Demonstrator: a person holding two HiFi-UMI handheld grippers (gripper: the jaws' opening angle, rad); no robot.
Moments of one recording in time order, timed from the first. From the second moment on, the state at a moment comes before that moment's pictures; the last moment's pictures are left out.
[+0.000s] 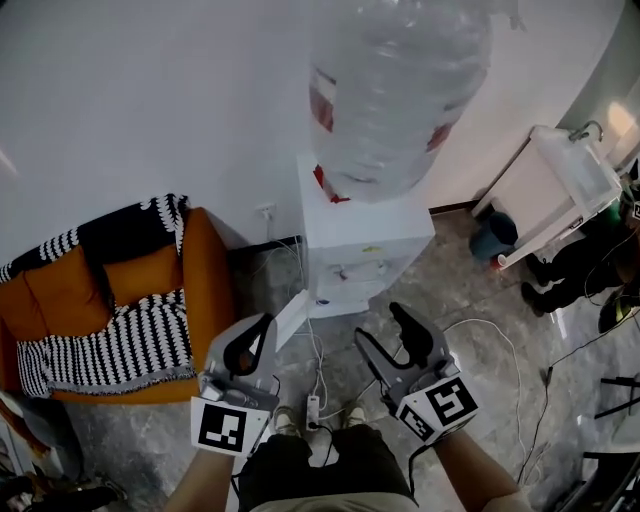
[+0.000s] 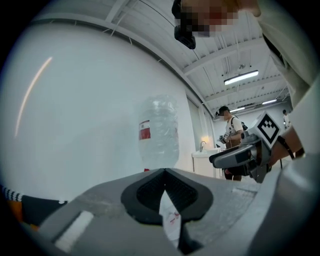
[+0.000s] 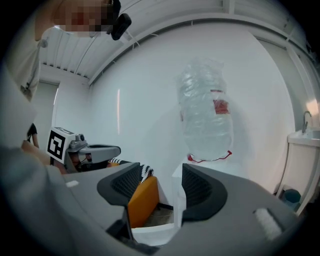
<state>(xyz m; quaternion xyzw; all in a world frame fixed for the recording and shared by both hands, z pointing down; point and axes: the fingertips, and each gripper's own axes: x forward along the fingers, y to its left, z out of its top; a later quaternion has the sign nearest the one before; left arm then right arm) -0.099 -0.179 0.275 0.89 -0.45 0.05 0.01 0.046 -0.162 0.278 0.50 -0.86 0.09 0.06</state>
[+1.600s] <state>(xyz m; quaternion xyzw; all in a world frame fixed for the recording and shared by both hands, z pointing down) -0.025 -0.251 0.791 0.91 -0.40 0.05 -0.01 0.091 -0.276 0.847 0.43 -0.89 0.09 0.06</state>
